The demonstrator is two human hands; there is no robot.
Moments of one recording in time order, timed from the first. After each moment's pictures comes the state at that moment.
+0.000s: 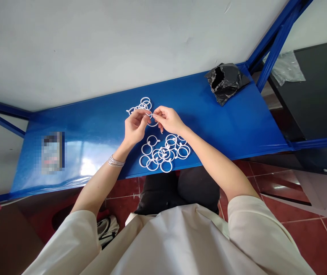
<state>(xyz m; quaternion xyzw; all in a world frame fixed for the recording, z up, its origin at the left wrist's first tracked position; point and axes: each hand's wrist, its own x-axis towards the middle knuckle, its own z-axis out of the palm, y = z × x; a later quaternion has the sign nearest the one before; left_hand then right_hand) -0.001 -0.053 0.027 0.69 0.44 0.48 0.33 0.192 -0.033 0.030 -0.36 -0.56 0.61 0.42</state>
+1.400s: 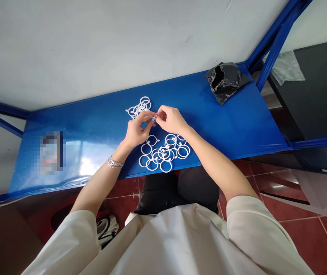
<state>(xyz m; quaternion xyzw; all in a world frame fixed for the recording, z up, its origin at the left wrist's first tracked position) -0.002 -0.062 0.036 0.78 0.42 0.38 0.27 0.202 -0.033 0.035 -0.45 -0.73 0.34 0.38</state>
